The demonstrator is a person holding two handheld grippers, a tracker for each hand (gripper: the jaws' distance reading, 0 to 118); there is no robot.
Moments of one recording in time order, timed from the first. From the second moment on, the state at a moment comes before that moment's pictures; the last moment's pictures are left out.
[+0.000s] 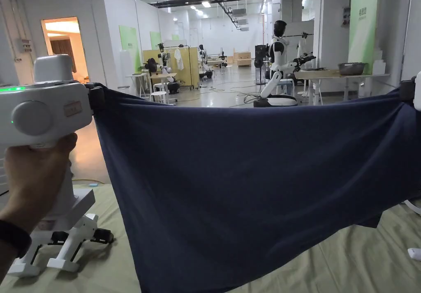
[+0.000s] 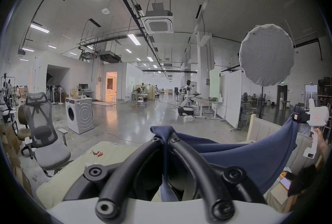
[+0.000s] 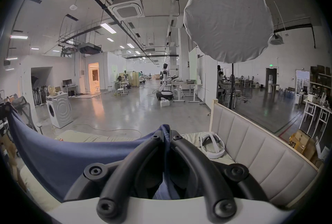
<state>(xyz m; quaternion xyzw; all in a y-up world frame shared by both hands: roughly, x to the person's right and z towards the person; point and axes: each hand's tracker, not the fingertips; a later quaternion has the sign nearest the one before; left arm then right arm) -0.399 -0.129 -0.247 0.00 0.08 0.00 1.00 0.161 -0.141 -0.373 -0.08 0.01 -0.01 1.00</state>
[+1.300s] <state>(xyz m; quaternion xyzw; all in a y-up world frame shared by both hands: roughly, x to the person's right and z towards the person) -0.401 -0.515 -0.147 -0.26 0.05 0.13 0.95 0.196 -0.535 -0.241 -0.34 0.00 -0.10 0.93</state>
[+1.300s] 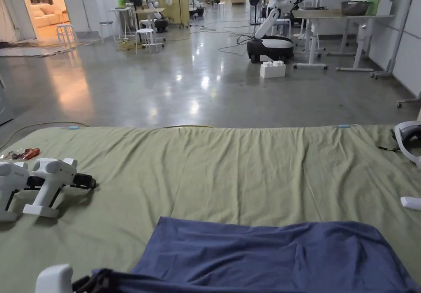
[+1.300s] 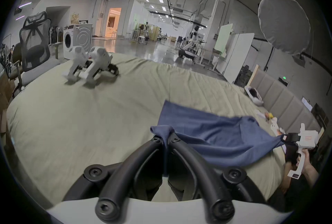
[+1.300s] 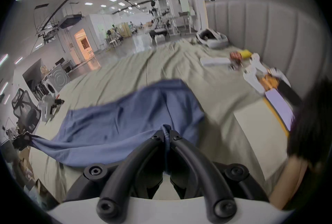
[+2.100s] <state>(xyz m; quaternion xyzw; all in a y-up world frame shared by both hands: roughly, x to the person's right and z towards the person) -0.417 -0.558 -0.005 -0.35 0.05 0.14 0.92 0.227 -0.555 -0.086 -0.43 -0.01 -0.13 0.89</state>
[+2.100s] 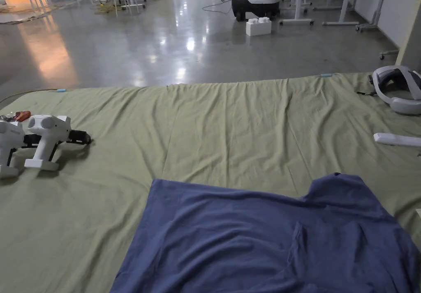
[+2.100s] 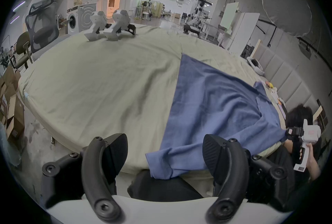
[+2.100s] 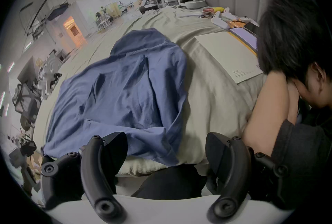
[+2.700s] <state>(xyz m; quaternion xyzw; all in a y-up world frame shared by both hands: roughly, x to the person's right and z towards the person) -0.296 -0.360 0.062 -0.02 0.11 -0.06 0.99 0.130 -0.364 -0.015 -0.10 0.02 0.03 0.99</state>
